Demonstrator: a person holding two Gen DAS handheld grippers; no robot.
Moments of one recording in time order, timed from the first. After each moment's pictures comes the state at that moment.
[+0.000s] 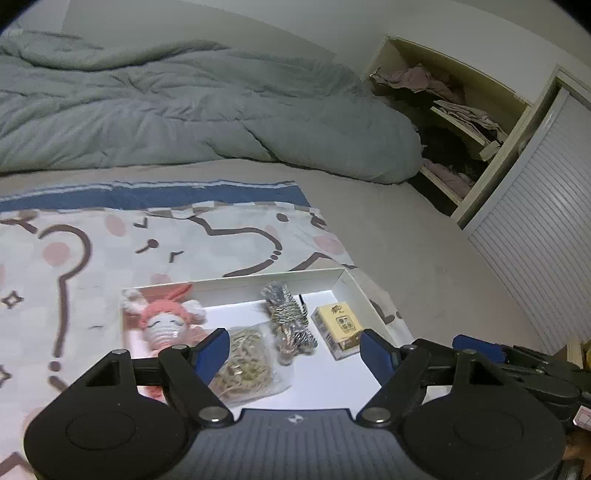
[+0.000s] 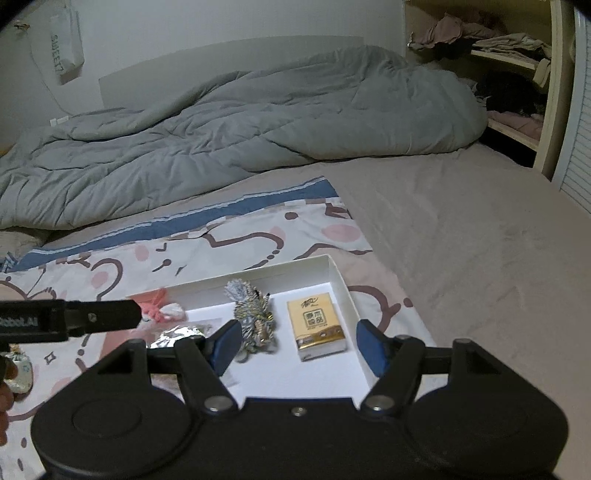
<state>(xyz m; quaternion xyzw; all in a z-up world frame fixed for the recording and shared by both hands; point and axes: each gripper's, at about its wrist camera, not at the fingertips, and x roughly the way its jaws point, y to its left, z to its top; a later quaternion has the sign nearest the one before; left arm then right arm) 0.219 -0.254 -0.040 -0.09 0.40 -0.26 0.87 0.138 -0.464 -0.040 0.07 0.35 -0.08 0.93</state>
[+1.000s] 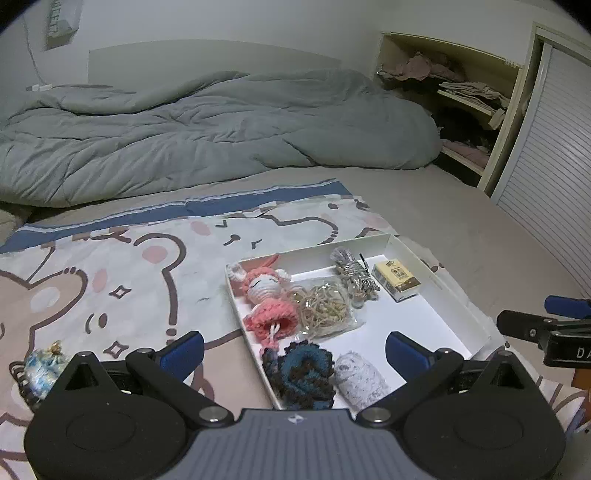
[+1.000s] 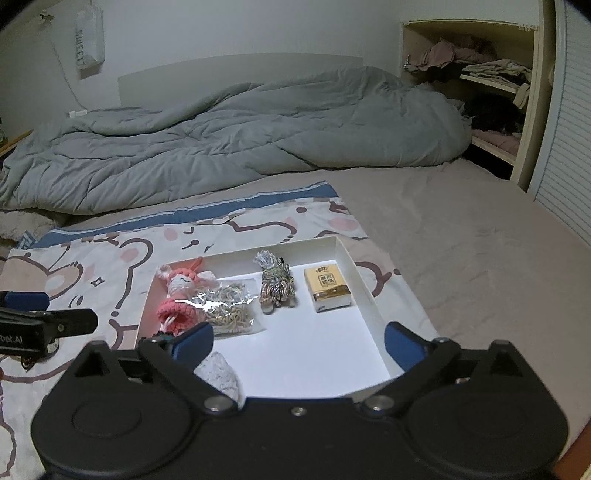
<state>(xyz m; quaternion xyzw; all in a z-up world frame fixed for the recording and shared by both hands) 0.129 -0.175 -0.025 0.01 0.37 -0.21 0.91 0.044 -0.401 -0.013 0.04 0.34 -0.10 0.93</state>
